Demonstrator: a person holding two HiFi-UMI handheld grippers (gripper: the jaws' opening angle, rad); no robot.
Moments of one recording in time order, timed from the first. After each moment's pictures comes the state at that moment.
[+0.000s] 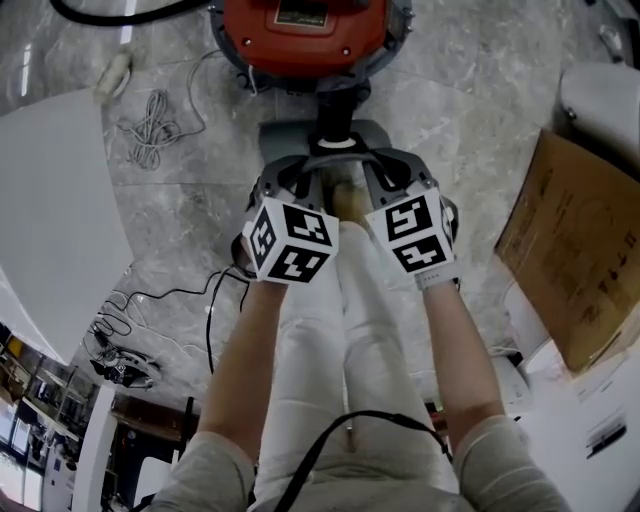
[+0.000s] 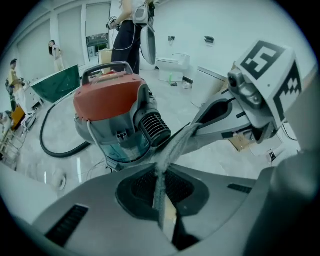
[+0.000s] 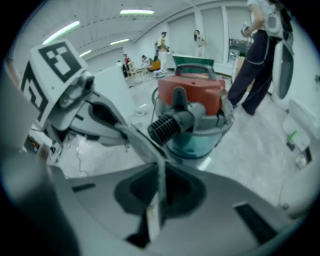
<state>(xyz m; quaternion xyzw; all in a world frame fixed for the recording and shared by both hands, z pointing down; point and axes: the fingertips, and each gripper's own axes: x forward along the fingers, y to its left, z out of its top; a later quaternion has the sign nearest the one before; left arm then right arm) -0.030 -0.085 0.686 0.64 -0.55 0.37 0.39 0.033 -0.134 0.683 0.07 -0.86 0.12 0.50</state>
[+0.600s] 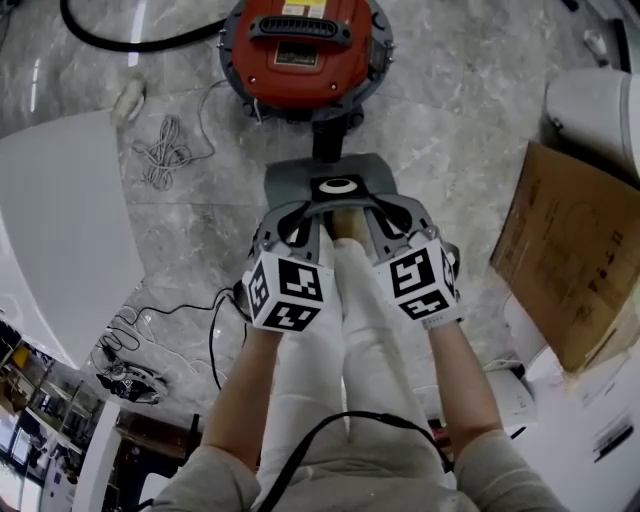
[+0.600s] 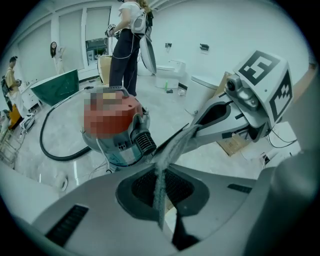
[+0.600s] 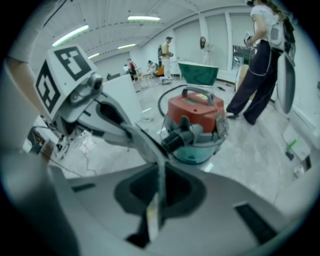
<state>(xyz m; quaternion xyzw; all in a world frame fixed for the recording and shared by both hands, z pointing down) -0.012 -0.071 0.616 0.67 -0.54 0.35 0.38 0.051 -0.118 0.612 0.05 -0.87 0.10 0.47</state>
